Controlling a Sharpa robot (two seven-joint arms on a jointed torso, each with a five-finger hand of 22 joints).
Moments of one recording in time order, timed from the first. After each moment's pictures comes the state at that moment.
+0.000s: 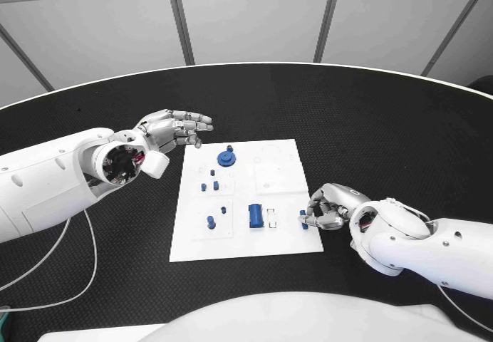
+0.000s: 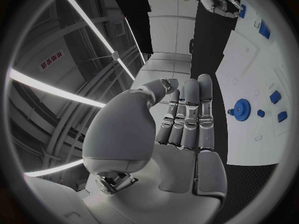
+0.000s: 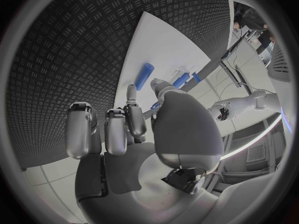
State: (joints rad) left arm 1.22 -0.80 -0.03 1.33 -0.04 0.04 0.07; left_hand 1.36 -0.16 0.57 -0.07 0.39 0.88 0.20 0.27 0.44 0.96 0.13 0.41 0.17 1.08 0.04 1.10 0.40 0.17 1.00 0.12 0.95 0.61; right arm 0.94 -1.04 -0.10 1.83 -1.49 -0.45 -0.57; right_hand 1.17 -0.21 0.24 0.29 0.34 1.01 0.07 0.30 0.68 1.47 0.00 1.31 1.31 1.46 -0.07 1.53 1.31 0.03 1.47 0.03 1.42 1.31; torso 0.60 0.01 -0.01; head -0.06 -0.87
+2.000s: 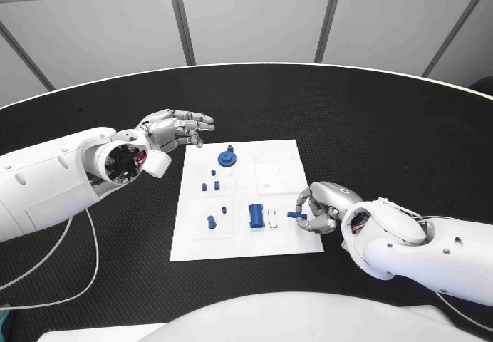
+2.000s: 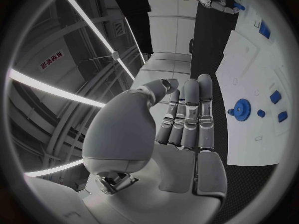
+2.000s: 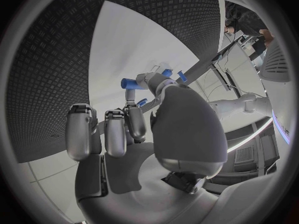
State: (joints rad) left arm 1.22 -0.80 -0.03 1.32 -0.04 0.04 0.07; left_hand 1.36 -0.16 0.57 -0.07 0.39 0.88 0.20 0.27 0.44 0.96 0.13 0.41 0.17 1.08 0.04 1.10 0.40 0.17 1.00 0.12 0.95 0.61; right arm 0.94 -1.02 -0.07 1.90 -1.57 -0.44 -0.58; right_hand 1.28 -0.23 0.53 0.13 0.65 1.02 0.07 0.32 0.73 1.46 -0.02 1.33 1.31 1.47 -0.08 1.53 1.31 0.03 1.47 0.03 1.45 1.31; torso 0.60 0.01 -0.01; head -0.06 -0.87
